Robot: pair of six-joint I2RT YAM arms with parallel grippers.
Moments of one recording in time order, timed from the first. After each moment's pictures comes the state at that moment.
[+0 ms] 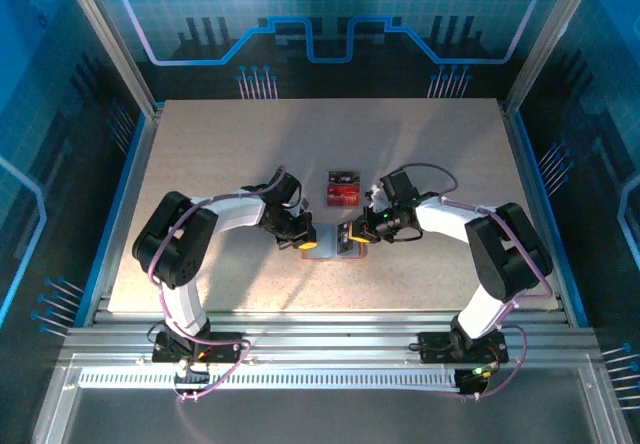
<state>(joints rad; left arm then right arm) -0.47 1.82 1.00 -0.44 0.57 -0.74 0.42 1.67 0.86 -0.31 -0.65 0.63</state>
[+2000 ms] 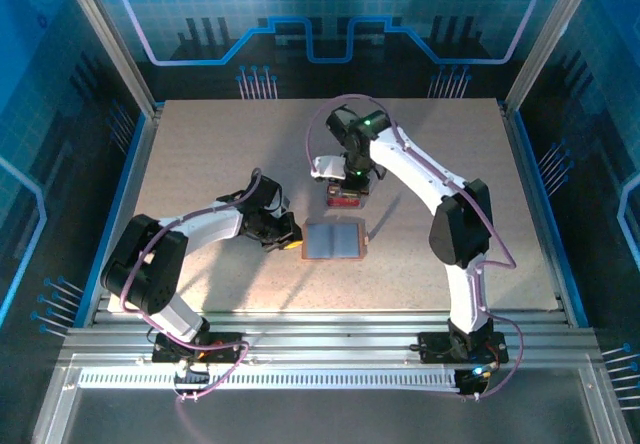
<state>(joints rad) -0.40 1.60 0.83 -0.39 0.52 -0.80 0.58 2.06 1.99 -1.30 -0.04 -0.91</state>
